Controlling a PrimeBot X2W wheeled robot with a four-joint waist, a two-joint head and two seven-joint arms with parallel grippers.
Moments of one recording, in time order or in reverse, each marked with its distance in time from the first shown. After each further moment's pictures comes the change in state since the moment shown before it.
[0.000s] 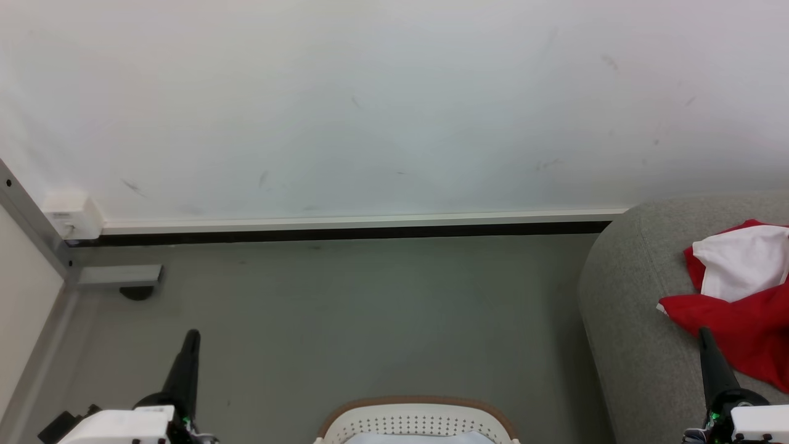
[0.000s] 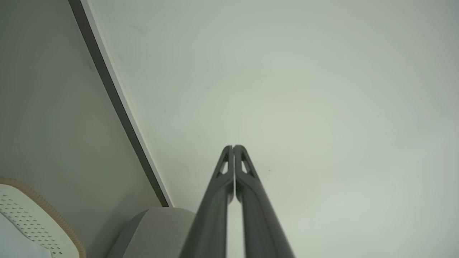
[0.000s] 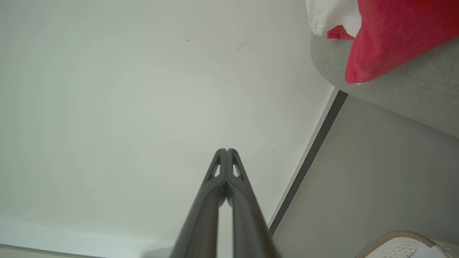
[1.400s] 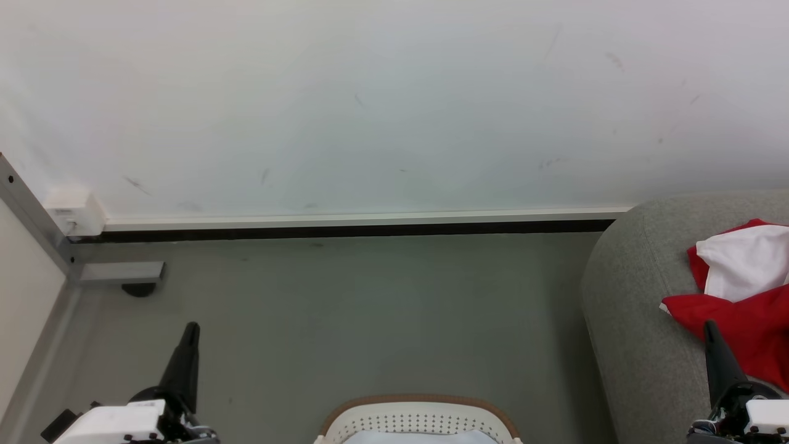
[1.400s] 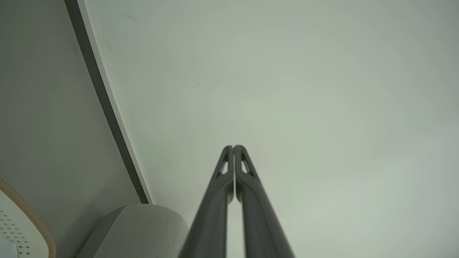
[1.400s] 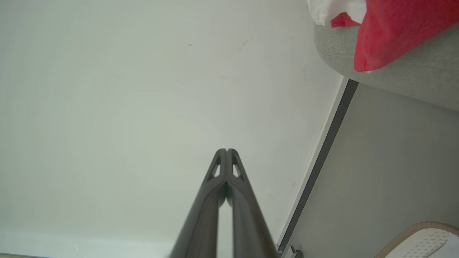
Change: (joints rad) left arm -0.016 -0.008 0.015 -0.003 -0.103 0.002 0.033; right arm -0.012 -0.038 0.028 -0.013 0.157 0.000 -0.006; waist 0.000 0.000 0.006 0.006
